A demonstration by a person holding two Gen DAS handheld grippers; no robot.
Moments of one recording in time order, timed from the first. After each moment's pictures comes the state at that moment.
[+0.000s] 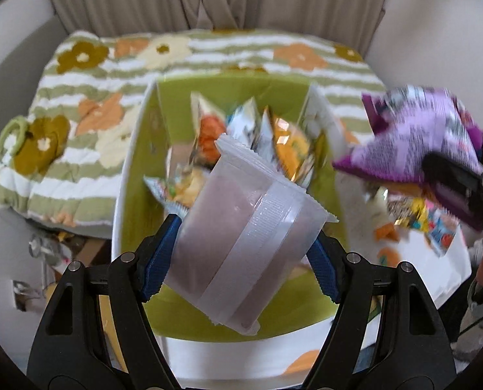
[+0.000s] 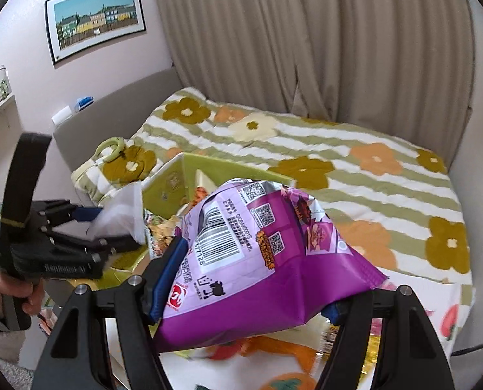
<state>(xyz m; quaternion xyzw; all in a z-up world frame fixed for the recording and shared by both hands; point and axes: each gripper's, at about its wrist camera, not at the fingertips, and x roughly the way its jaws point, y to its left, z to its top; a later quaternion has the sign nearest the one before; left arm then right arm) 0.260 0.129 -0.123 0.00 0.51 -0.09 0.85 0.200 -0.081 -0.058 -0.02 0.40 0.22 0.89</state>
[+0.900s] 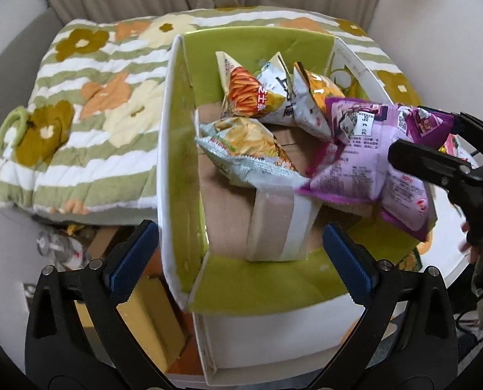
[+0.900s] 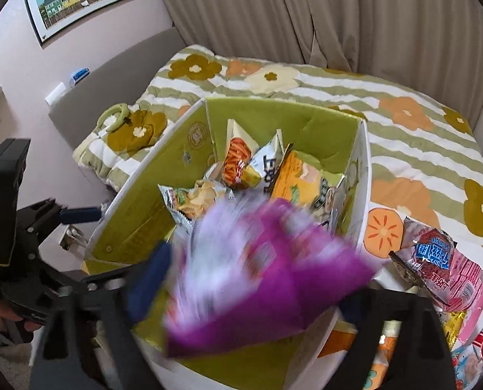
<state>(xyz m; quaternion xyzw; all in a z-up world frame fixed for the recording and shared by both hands) 0.237 0.177 -0.152 0.03 0.54 -0.09 0.84 0.212 -0.013 -0.112 0.01 0.46 0.22 0.86</state>
